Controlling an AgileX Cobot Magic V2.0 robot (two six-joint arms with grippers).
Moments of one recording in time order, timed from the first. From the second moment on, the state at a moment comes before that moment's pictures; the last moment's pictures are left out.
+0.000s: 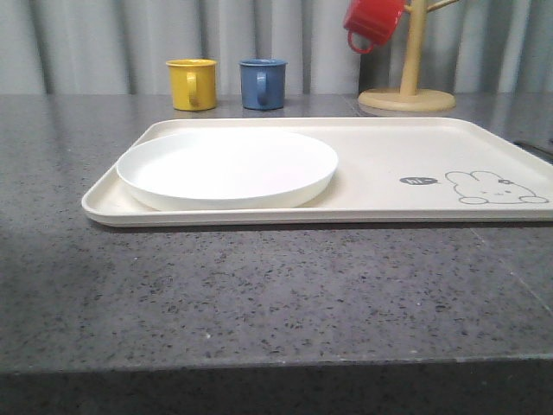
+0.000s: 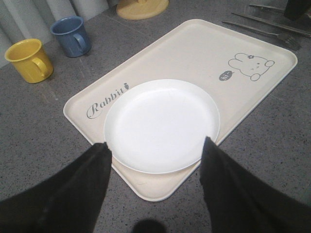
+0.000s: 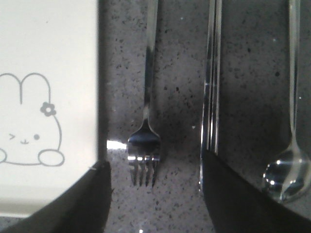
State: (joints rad) left arm -0.74 0.77 -0.91 0.13 0.69 0.03; right arm -0.11 1.49 -1.26 0.09 1.08 -0.11
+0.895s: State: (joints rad) left arm -0.74 0.77 -0.91 0.13 0.68 0.03; right arm -0.06 1.78 -1.42 0.06 1.11 -0.10
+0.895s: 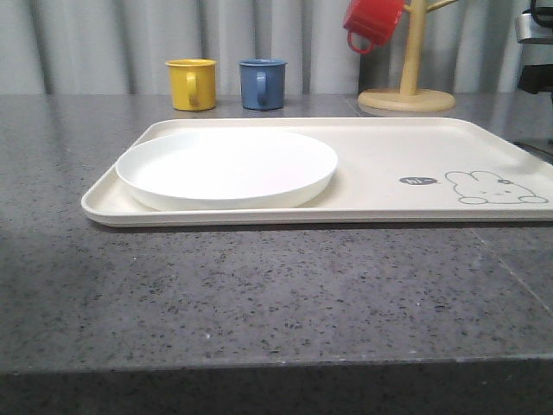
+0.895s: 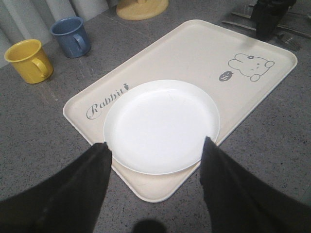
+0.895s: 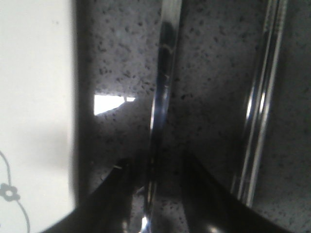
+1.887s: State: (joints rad) left arm -0.74 0.77 -0.91 0.13 0.68 0.03; right arm 0.22 1.73 -1.66 0.06 1.23 -0.01
